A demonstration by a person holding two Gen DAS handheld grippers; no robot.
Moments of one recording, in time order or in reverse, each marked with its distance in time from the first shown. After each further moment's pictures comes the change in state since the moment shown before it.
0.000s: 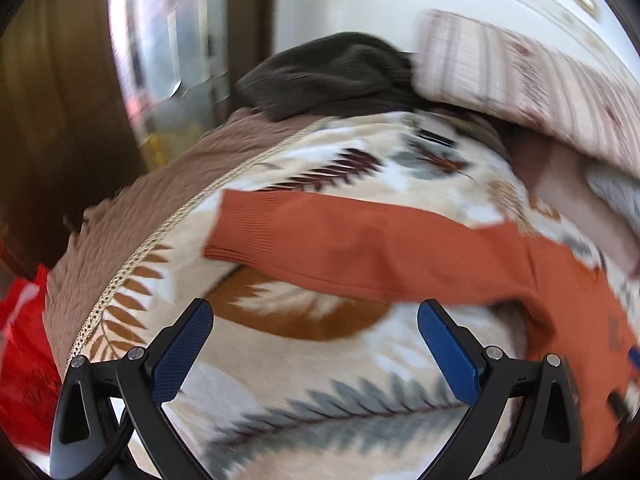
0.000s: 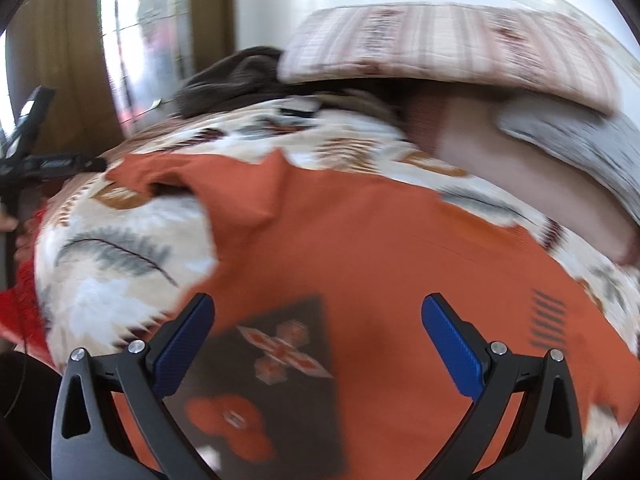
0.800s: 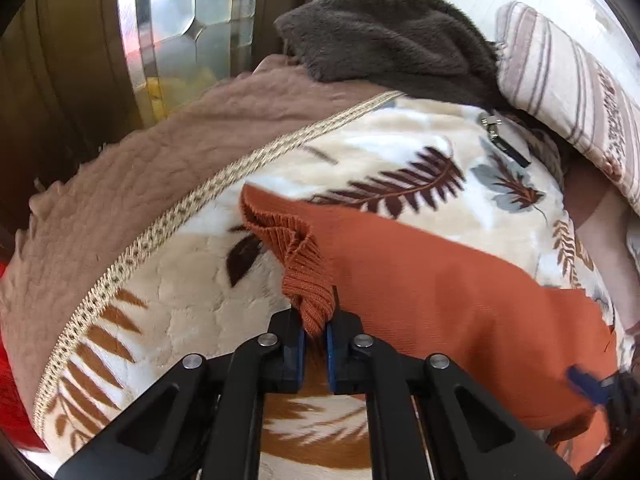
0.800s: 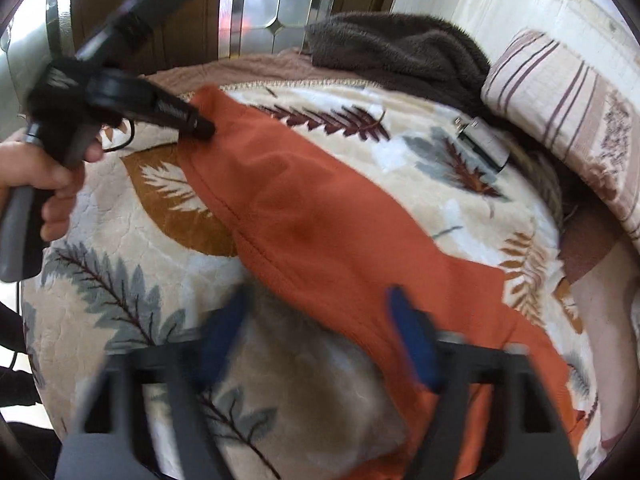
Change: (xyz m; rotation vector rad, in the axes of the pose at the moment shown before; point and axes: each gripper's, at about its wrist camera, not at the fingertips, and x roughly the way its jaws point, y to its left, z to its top) left arm 0.101 0.046 0.052 -0.104 0.134 -0.015; right arm 0.151 0.171 0.097 -0.415 0.195 0.159
